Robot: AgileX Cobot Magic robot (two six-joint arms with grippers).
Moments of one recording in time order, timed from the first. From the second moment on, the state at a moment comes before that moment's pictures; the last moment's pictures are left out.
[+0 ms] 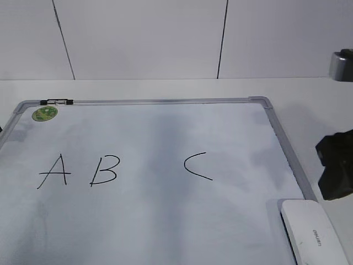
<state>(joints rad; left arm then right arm) 0.16 2.00 -1.32 -0.14 1.05 0.18 0.46 1.20 -0.99 -0.01 1.23 0.41</state>
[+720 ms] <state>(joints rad) 0.16 2.00 -1.33 -0.12 1.06 0.18 0.46 1.12 -0.73 0.01 1.12 0.50</state>
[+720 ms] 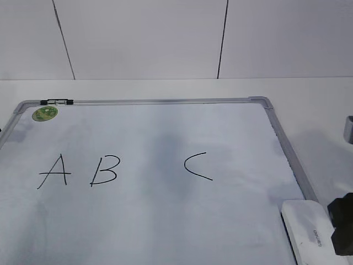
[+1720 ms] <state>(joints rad) 0.16 2.00 -1.33 -0.13 1.06 0.18 0.46 1.38 -0.73 -0.02 0.90 0.51</state>
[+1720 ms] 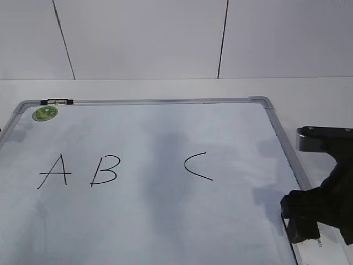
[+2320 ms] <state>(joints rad) 0.16 2.00 -1.33 -0.13 1.07 0.18 0.46 1.42 -0.73 -0.05 0.88 0.51</state>
